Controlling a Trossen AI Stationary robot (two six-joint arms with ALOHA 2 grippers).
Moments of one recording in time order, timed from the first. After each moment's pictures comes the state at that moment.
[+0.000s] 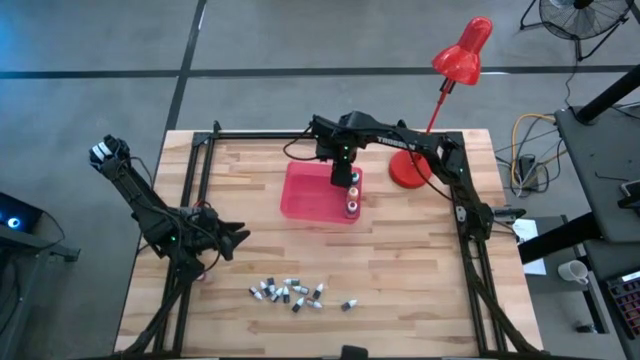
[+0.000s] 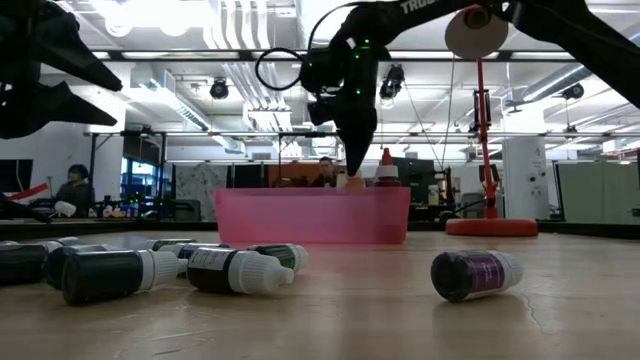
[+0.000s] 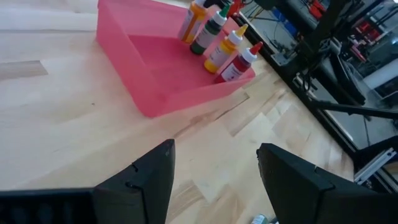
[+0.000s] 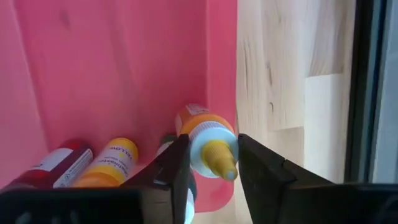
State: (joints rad) left arm -0.88 0.79 0.47 -0.65 -1.07 -1.67; right arm -0.40 2.20 2.05 -1.26 0.04 -0.25
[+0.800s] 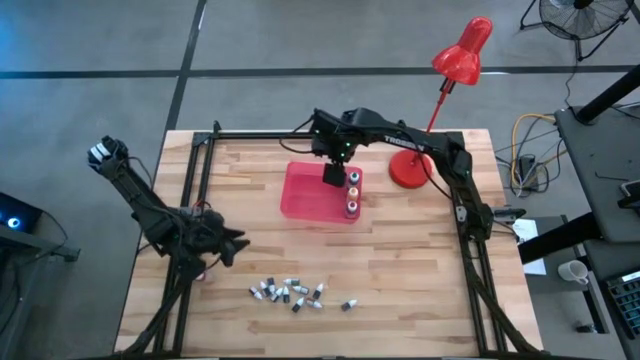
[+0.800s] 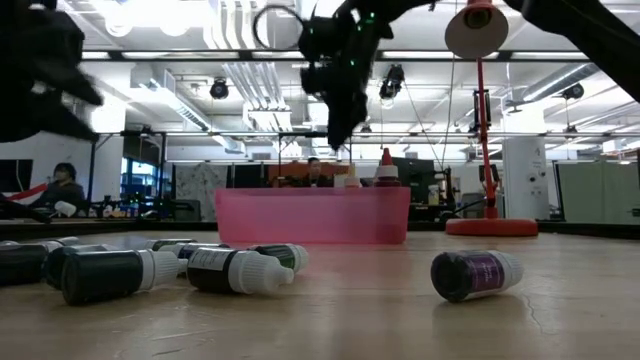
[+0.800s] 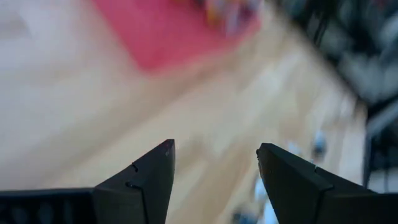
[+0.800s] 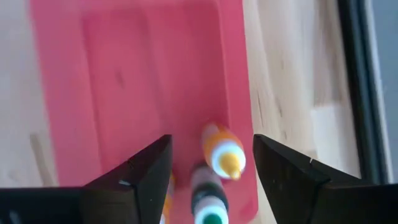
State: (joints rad) left arm -0.84 0.78 0.47 -0.64 -0.85 -1.56; right arm -0.37 2.14 2.11 -1.22 -0.05 -0.14
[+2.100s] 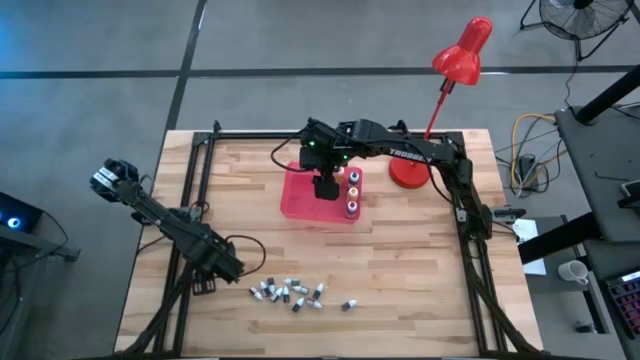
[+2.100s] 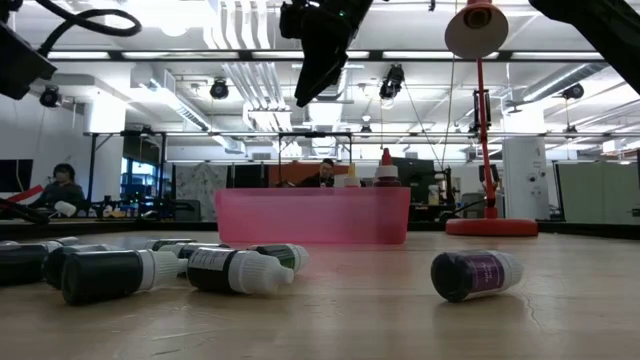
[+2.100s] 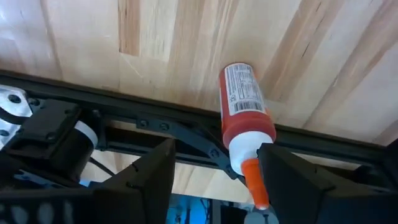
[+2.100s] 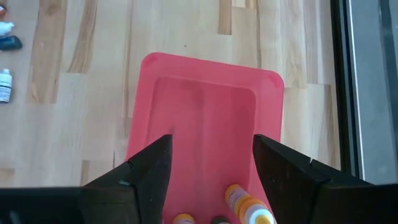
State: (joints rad) left arm -0.60 1.31 0.94 -1.40 0.27 -0.81; right arm -0.23 2.11 2.21 -1.15 -0.05 -0.24
